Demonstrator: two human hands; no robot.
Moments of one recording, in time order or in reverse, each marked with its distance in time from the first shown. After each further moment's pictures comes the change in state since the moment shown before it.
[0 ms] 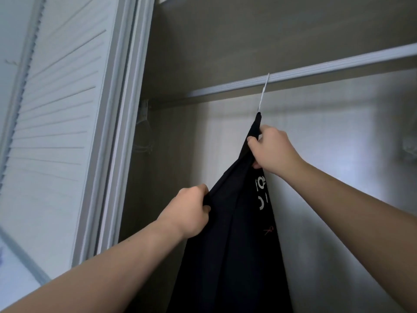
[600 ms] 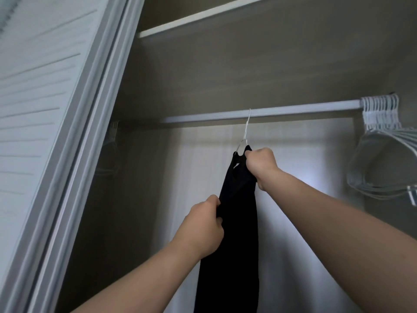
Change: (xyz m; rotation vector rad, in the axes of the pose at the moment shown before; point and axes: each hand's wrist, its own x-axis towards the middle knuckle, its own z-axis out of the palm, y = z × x) left_hand 0.037 0.073 0.028 -0.271 0.096 0.175; right_hand 0.057 0.026 -0.033 0.402 0.201 0.418
